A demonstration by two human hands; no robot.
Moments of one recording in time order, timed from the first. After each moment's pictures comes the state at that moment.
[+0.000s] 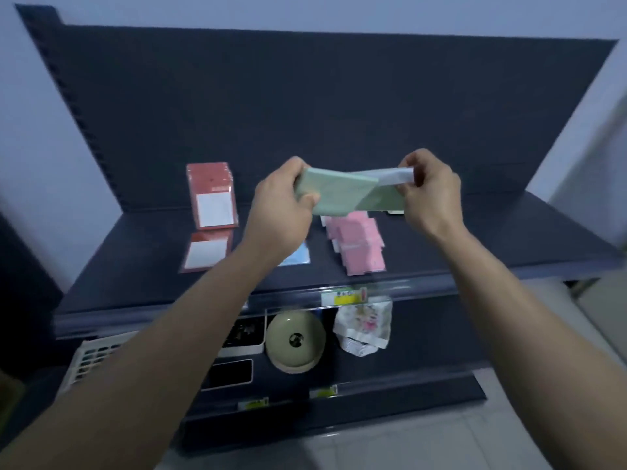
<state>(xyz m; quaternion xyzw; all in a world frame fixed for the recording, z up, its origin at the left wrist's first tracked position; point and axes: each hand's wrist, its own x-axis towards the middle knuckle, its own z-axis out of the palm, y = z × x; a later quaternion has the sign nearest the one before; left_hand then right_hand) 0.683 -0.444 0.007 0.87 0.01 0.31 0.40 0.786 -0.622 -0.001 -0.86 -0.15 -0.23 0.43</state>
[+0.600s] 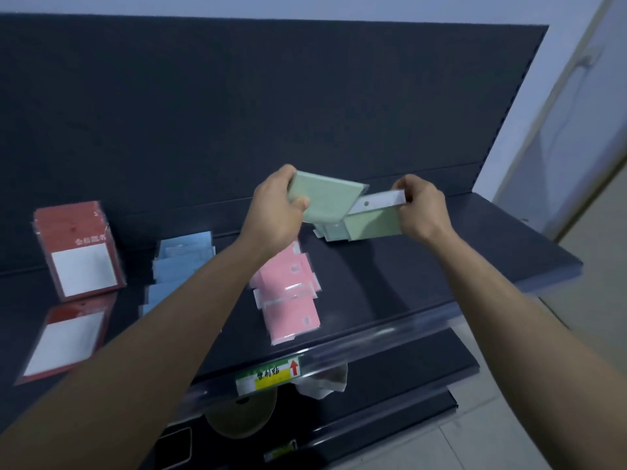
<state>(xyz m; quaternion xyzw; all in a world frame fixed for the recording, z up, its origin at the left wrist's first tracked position) 0.890 -0.516 -0.018 0.88 -0.03 0.22 0.43 0.960 -0.728 -0.039 -0.91 -0.04 -0.16 0.37</state>
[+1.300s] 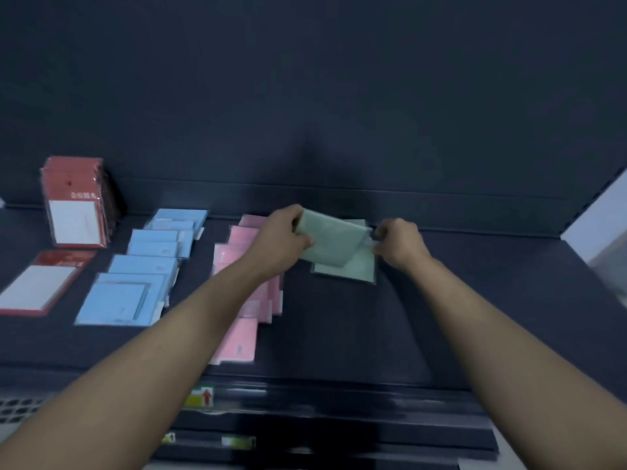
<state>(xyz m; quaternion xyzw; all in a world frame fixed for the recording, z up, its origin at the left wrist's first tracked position) 0.978 -0.573 -0.085 0.87 0.14 0.13 0.46 1.104 -0.737 -0.110 -0.95 -0.17 0.09 0.24</state>
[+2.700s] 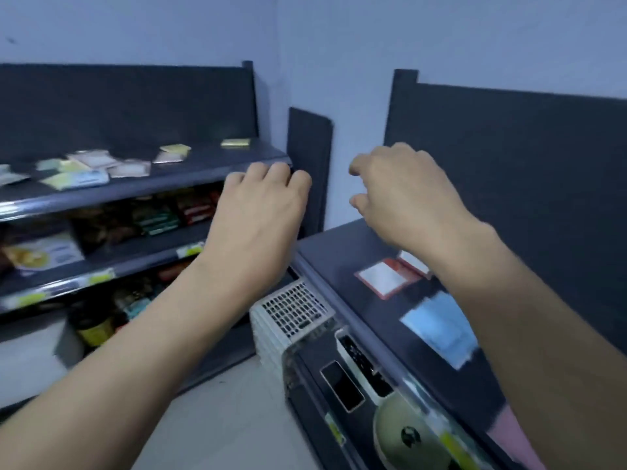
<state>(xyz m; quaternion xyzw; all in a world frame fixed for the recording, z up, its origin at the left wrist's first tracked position) 0.584 -0.472 0.056 0.79 0.48 0.21 -0.32 0.746 -0.479 0.091 -0.61 -0.75 -0.25 0.12</state>
